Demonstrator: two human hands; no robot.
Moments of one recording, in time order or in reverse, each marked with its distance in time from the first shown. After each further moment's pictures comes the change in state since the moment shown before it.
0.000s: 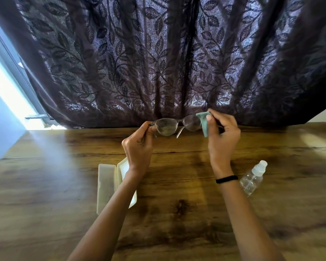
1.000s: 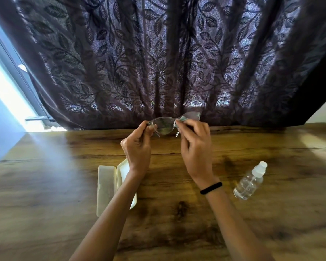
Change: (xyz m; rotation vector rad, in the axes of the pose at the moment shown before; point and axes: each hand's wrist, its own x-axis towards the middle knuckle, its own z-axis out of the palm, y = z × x) left_hand 0.003 -0.001 0.003 -0.101 0.024 -0.164; right_hand -0.032 -0.006 0.023 -0.363 -0.236 -0.489
